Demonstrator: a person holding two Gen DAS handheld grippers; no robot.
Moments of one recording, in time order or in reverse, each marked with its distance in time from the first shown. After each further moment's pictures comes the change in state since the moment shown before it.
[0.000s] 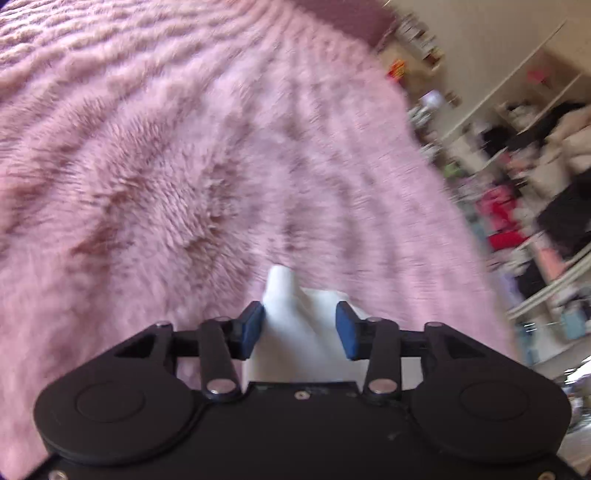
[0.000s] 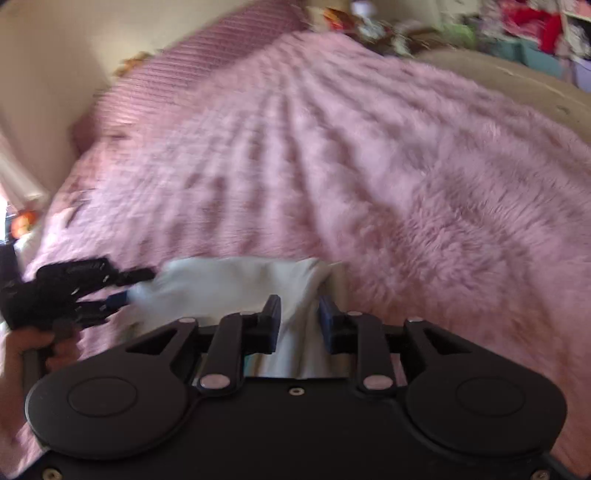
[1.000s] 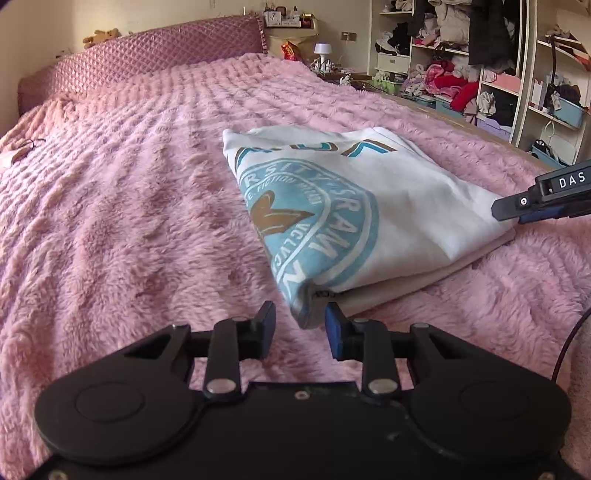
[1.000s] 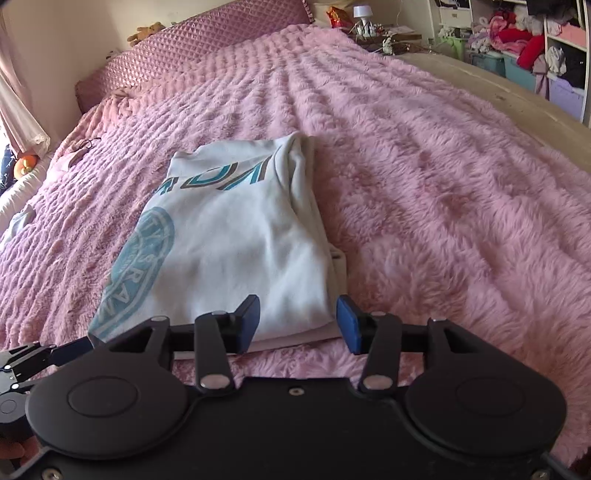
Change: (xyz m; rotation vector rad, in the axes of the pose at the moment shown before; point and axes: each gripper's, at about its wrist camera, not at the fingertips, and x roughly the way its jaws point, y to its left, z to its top) left arm -0.183 -0.030 -0.280 0.662 -0.030 0.197; right arm -0.148 0.012 -0.145 -0.085 0.059 -0.118
